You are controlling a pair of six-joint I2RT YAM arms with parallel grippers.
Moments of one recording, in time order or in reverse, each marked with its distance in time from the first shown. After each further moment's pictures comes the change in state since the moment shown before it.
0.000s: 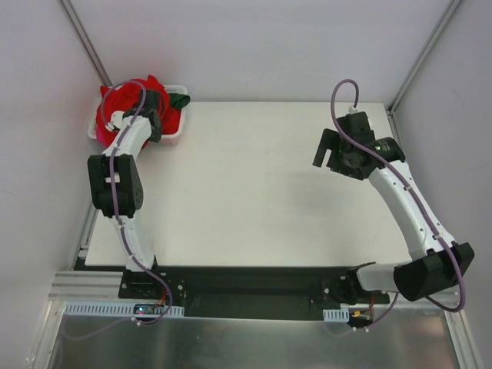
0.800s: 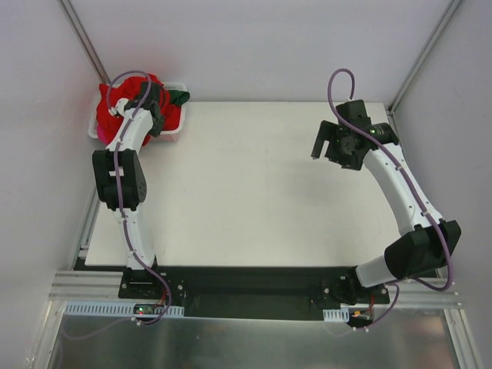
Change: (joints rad) left arm 0.000 0.160 0.253 -0.075 0.023 0.240; right arm -0.066 0.149 0.120 -0.009 -0.063 -0.048
